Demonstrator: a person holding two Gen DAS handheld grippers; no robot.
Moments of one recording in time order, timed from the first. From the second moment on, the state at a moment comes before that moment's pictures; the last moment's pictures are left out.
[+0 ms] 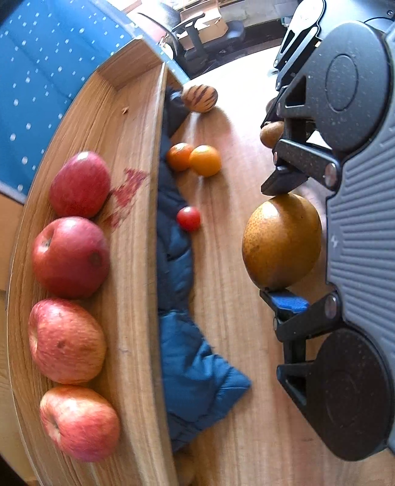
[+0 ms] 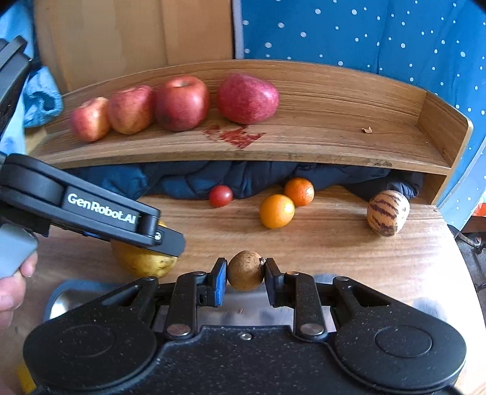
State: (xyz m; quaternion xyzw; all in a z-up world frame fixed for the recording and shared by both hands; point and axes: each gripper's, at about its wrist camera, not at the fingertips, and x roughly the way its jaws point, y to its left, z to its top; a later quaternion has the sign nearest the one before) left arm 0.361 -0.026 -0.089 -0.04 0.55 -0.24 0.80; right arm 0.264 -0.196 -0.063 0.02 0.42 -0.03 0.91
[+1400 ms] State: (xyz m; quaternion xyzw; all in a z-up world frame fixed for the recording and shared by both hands) left arm 0.278 -0.001 -0.086 -0.06 0.58 -0.18 0.79; right arm 0.187 -0.153 -0.070 -0.04 0.45 0.08 0.89
